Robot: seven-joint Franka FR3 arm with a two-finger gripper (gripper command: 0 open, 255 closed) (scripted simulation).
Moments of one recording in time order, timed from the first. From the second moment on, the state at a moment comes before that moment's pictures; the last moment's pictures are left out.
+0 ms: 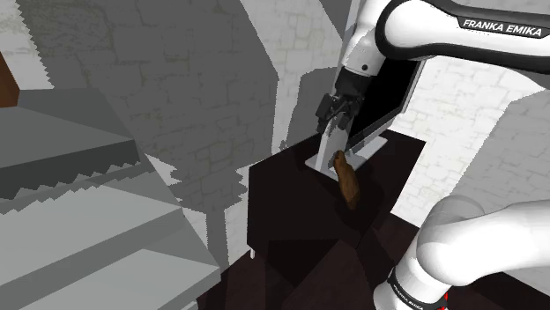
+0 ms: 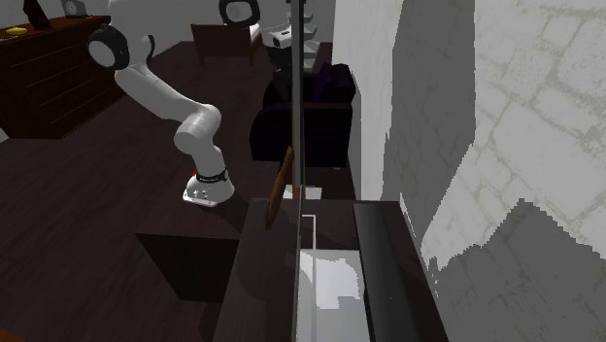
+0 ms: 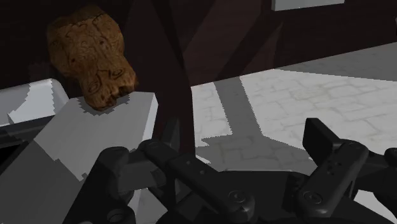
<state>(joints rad) -0.01 -0.80 0.02 -2.32 0.08 1.69 0.16</state>
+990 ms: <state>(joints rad) -0.13 -0.94 0.00 -2.79 -0.38 2.23 -0.10</state>
